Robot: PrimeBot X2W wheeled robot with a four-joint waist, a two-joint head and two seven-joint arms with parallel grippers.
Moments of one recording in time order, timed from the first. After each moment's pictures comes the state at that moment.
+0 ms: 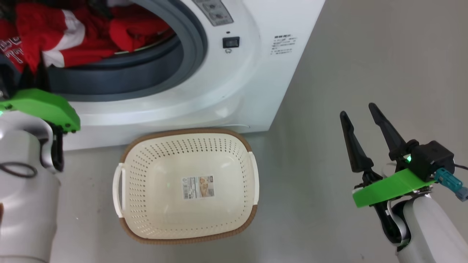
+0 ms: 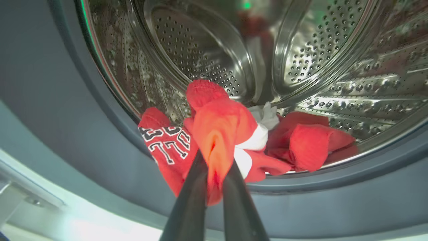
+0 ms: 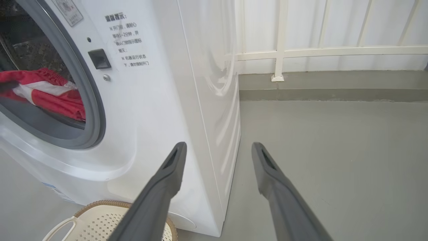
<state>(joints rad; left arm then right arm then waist) -0.97 0.23 -0.07 1.01 -0.31 0.00 -0.25 -0.30 -0.13 0.11 0.24 0.34 0.12 -0.26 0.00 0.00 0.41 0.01</state>
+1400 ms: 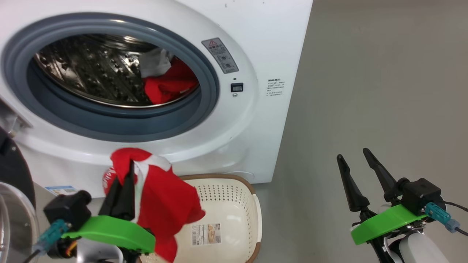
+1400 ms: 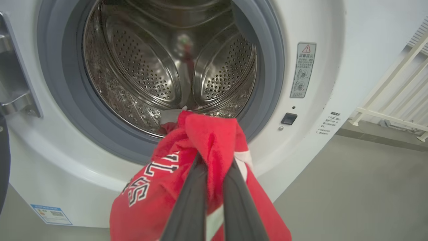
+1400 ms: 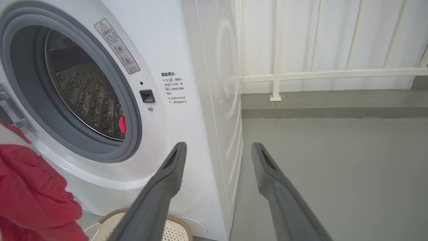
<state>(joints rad) -0.14 0.11 -0.11 -0.01 -0.46 0.12 0.01 -0.14 -0.12 0.11 0.27 0.36 0.12 -0.26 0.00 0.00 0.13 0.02</state>
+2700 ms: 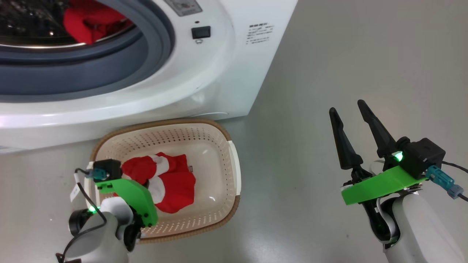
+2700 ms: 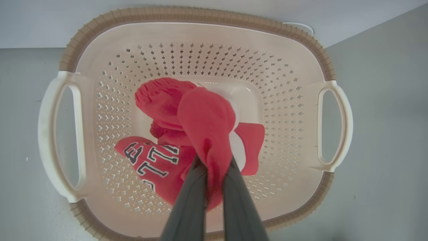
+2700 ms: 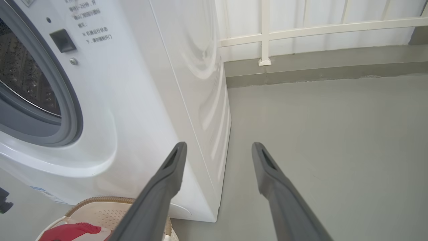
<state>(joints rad) -0.71 0.05 -0.25 1.19 -0.53 -0.10 0.05 -0.31 -0.09 0.12 0.23 0.36 0.12 -0.26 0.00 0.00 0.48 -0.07</state>
